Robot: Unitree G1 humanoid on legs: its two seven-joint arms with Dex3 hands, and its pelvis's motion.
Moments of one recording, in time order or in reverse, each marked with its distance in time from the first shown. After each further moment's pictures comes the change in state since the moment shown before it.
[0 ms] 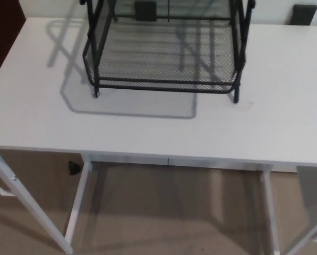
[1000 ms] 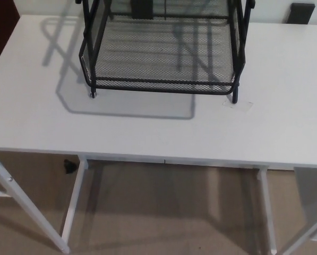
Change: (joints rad) left_arm -0.022 -0.027 0.010 -0.018 0.004 -0.027 0.086; right_arm -0.027 -0.008 -0.006 0.019 -0.001 0.002 0.002
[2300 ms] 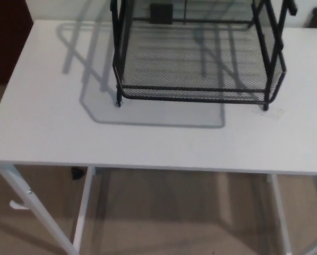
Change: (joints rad) left_arm -0.032 0.013 0.019 -0.071 0.008 0.016 -0.003; right_arm -0.051 0.009 -0.024 -0.017 0.010 0.023 0.041
